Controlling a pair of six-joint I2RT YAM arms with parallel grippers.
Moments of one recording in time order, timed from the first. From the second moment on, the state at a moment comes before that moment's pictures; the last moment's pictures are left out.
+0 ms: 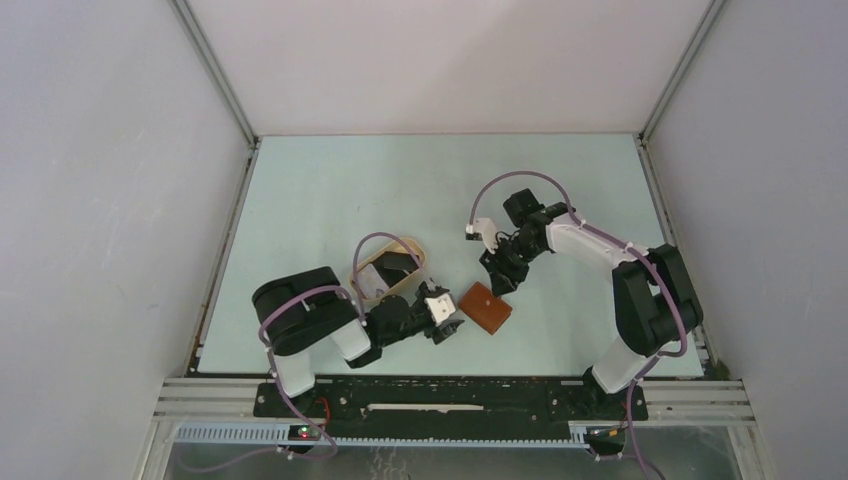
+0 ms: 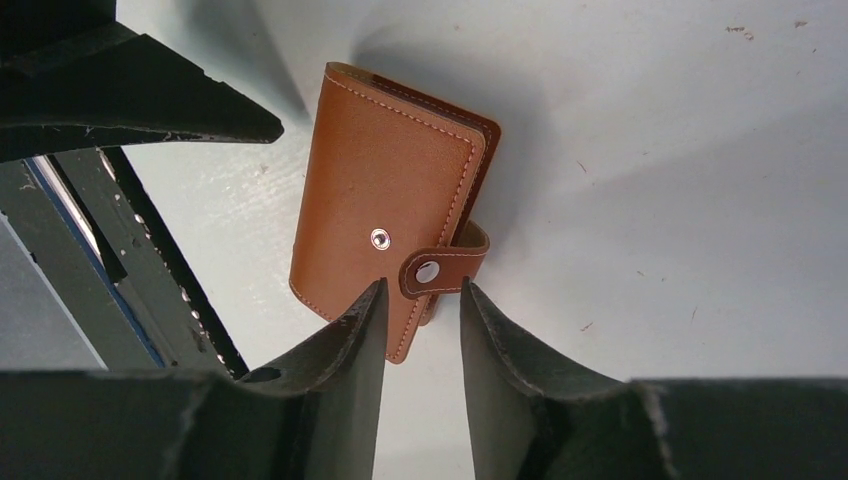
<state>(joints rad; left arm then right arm) -1.00 1.80 0.27 1.30 0.06 0.24 0.45 1.65 1.10 -0.79 -0.55 -0.57</state>
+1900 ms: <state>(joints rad) -0.97 1.48 0.49 0.69 0.04 -0.34 0.43 1.68 1.13 -0.76 -0.56 -0.59</state>
